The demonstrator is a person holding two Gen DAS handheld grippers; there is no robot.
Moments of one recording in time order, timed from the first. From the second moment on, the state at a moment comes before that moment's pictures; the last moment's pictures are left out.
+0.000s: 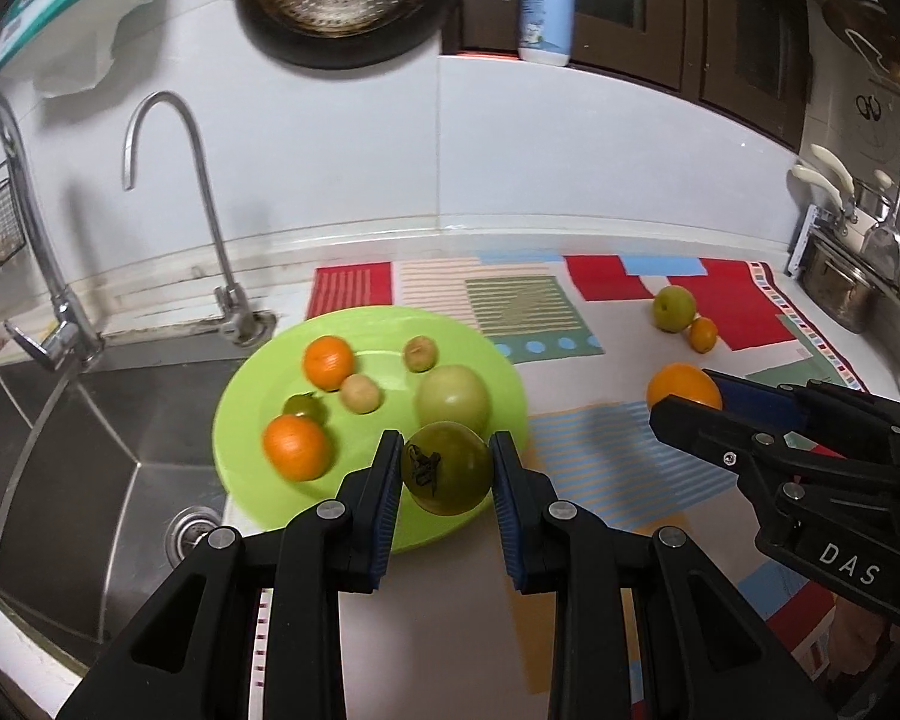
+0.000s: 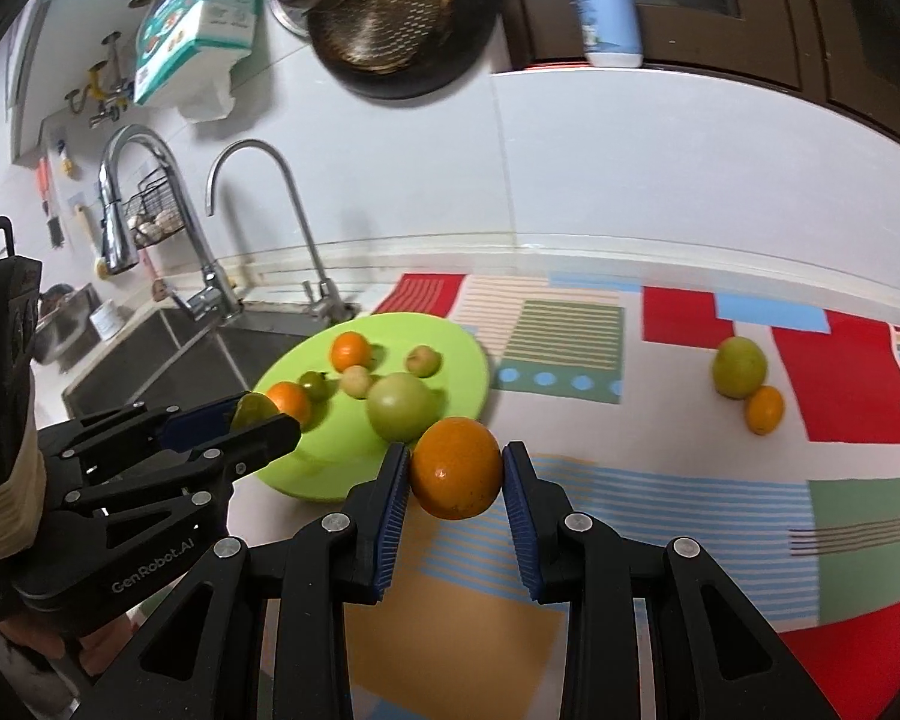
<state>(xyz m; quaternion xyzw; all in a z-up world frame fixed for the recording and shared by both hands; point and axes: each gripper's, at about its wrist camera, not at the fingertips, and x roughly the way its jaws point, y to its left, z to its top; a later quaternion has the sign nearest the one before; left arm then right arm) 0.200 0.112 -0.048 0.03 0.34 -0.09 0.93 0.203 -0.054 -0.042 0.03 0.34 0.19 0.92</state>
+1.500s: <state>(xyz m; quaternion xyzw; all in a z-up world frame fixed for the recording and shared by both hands) 0.222 0.164 -0.051 0.03 0.34 -0.05 0.94 0.245 0.006 -0.058 0.02 0.35 0.20 0.91</state>
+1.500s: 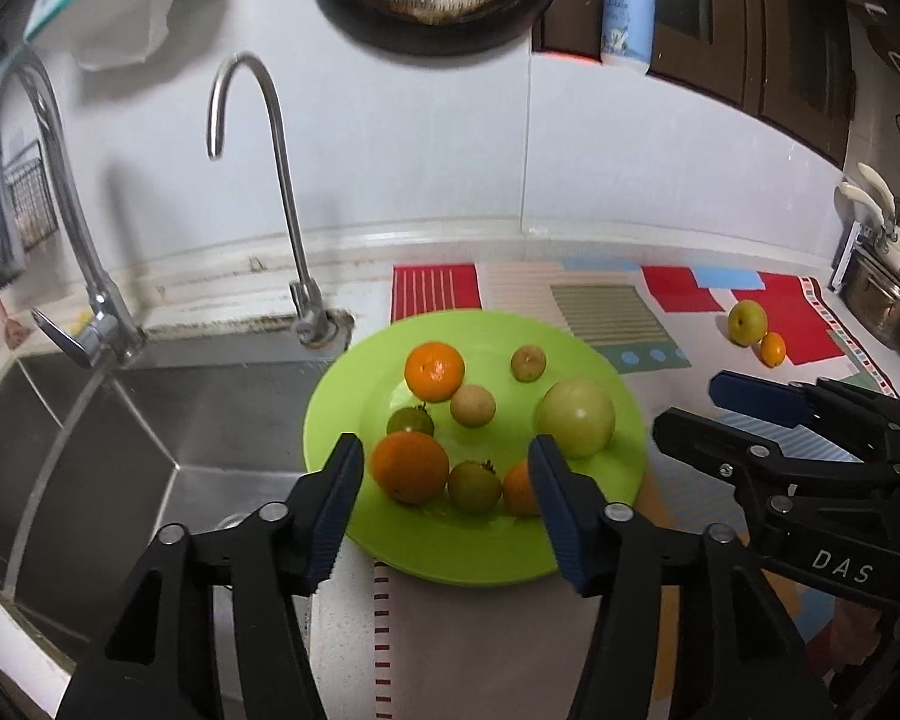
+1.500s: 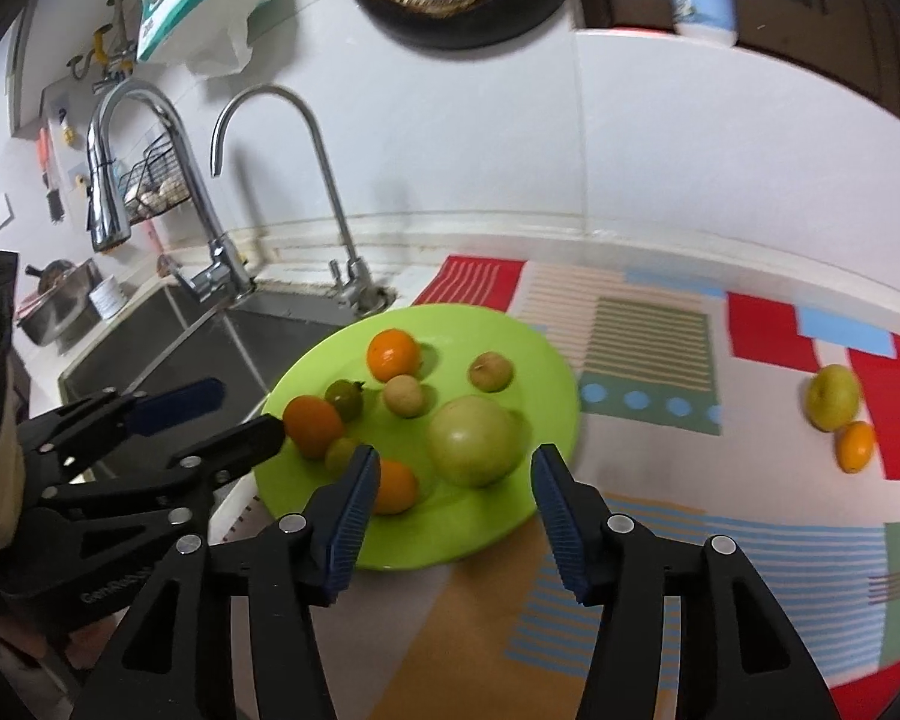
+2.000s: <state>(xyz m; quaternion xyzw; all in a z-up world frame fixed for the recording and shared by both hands) 0.190 0.126 -0.016 0.04 0.29 -0.04 0.95 0.201 -0.051 -0.029 0.03 0.30 0.12 0.94</state>
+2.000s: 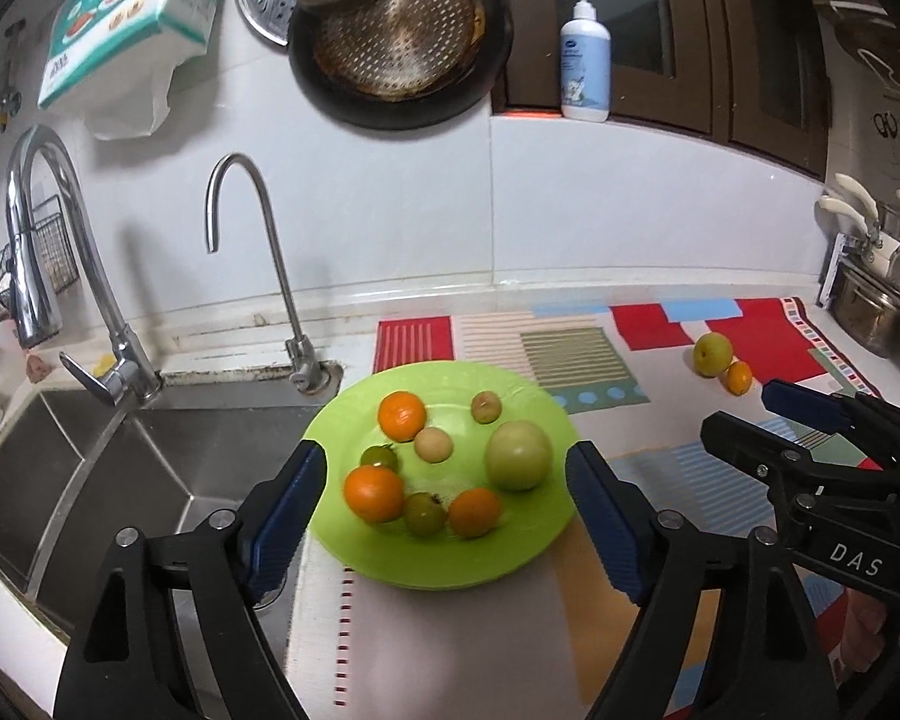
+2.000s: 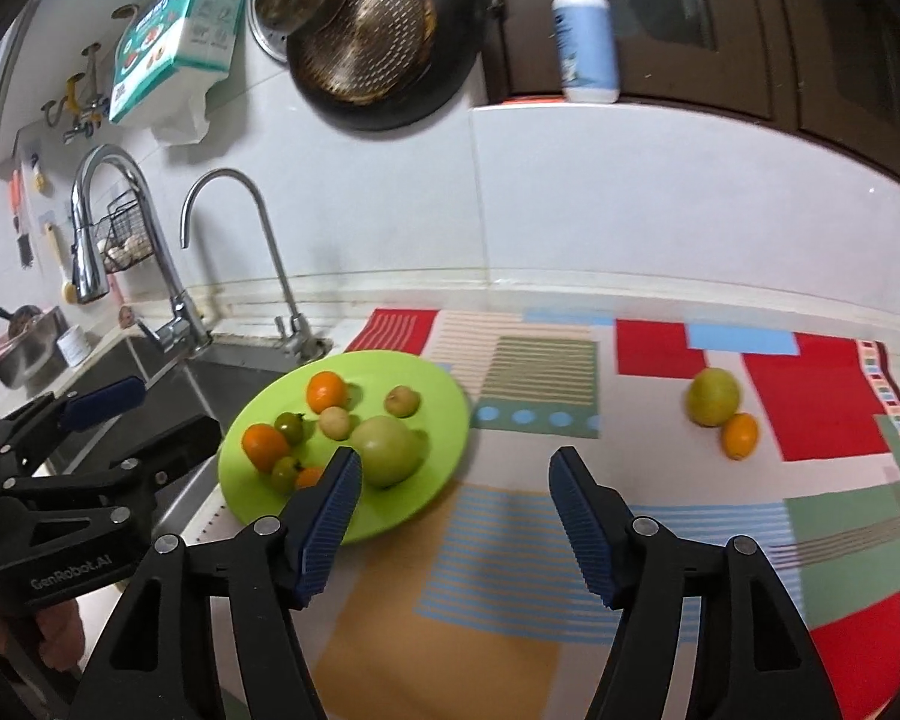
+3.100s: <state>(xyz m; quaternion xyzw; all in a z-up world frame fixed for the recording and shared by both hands) 0.228 -0.016 -0.015 0.06 0.28 -0.09 0.95 0.206 -0.190 -0.011 0.01 0.28 0.05 0.96</state>
